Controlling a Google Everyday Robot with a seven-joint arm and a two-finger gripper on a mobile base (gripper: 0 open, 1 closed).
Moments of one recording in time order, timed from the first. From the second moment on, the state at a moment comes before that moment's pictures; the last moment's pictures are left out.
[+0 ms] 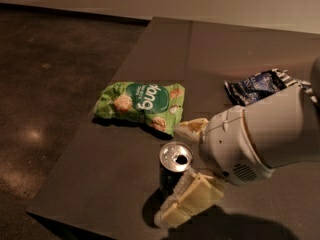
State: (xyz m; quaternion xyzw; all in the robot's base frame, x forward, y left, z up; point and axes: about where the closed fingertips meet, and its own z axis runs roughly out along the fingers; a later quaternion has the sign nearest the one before) arm 0.321 -0.020 0.906 -0.58 0.72 0.25 0.29
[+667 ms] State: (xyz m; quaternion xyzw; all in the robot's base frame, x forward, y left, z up) arm 0.329 -0.016 0.911 -0.57 0.72 0.26 0.29
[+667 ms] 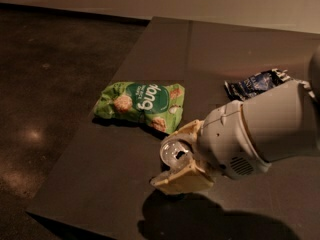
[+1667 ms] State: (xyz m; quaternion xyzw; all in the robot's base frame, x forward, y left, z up) arm 0.399 -0.113 0.955 -0.50 0.77 0.20 0.34
